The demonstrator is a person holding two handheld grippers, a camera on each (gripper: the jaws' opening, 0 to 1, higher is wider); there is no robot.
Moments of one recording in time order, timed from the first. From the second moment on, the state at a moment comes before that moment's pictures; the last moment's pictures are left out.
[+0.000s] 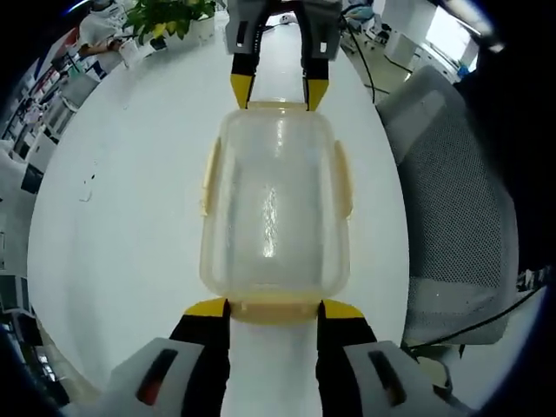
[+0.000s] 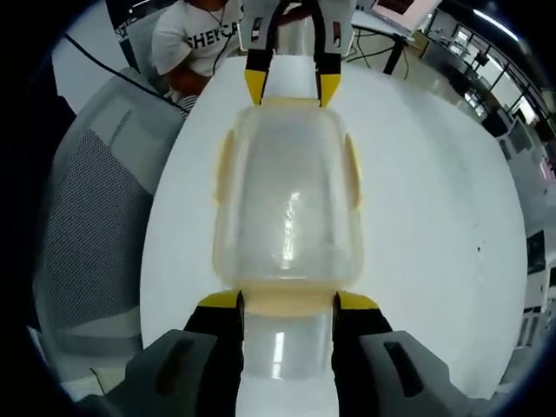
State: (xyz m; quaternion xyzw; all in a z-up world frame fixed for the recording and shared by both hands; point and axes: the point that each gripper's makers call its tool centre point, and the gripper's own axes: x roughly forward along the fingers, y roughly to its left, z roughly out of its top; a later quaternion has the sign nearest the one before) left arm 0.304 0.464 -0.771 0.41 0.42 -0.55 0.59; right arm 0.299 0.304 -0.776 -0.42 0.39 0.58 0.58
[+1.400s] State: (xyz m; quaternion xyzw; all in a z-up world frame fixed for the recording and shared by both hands) left arm 0.309 0.373 -0.779 0.41 0.41 -0.57 0.59; right arm 0.302 0.213 -0.779 -0.42 0.40 0.57 0.58
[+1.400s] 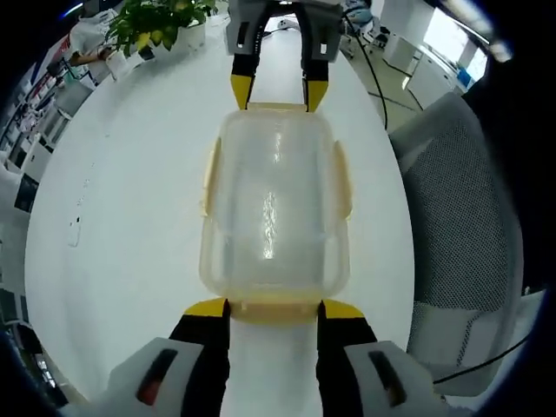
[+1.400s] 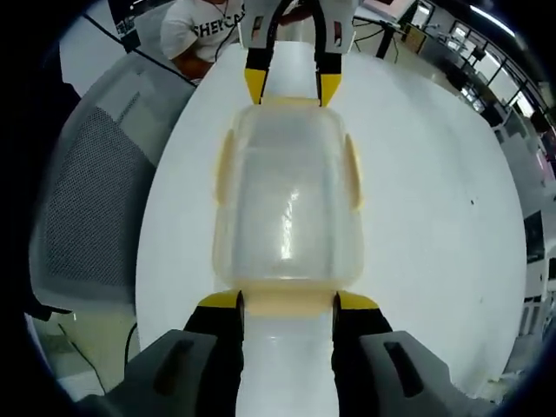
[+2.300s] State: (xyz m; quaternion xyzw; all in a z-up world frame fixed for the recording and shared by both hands) left arm 0.305 0.329 -0.782 0.39 0.40 -0.58 0.59; right arm 0.297 0.170 -0.785 -0.43 0.41 0.57 0.57
